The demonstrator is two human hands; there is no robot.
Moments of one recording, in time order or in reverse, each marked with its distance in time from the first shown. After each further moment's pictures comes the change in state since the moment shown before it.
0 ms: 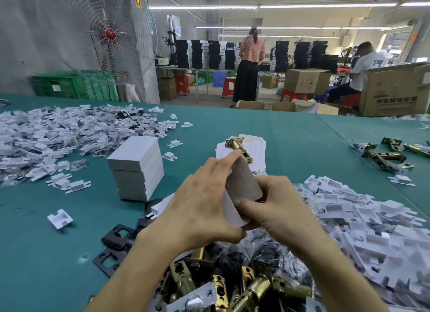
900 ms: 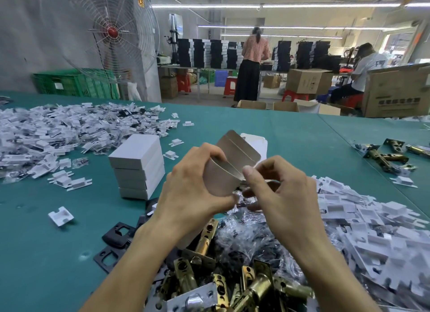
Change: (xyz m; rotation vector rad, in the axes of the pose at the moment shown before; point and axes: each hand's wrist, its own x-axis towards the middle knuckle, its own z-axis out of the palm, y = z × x) left_hand 0.003 -0.013 -0.001 -0.193 0.368 -0.070; right_hand 0.000 -0.003 0.005 -0.092 0.385 -0.254
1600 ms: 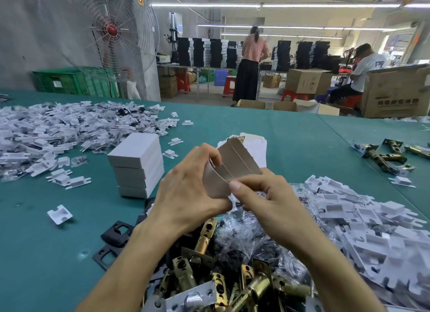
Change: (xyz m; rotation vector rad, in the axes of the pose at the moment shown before) left_hand -0.003 -0.006 0.000 0.092 -0.022 0.006; right_hand 0.001 0.005 0.001 0.024 -0.347 0.102
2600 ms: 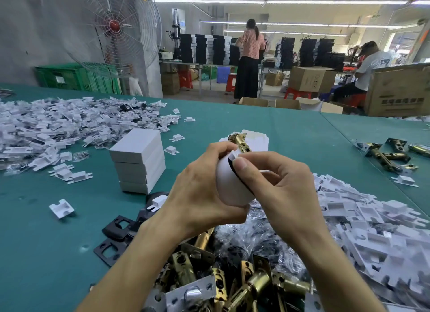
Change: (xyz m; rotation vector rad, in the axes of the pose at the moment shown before) left_hand 0.000 0.017 0.002 -0.201 -0.091 -0.018; right_hand -0.005 -0.020 -0.002 0.225 0.217 -0.112
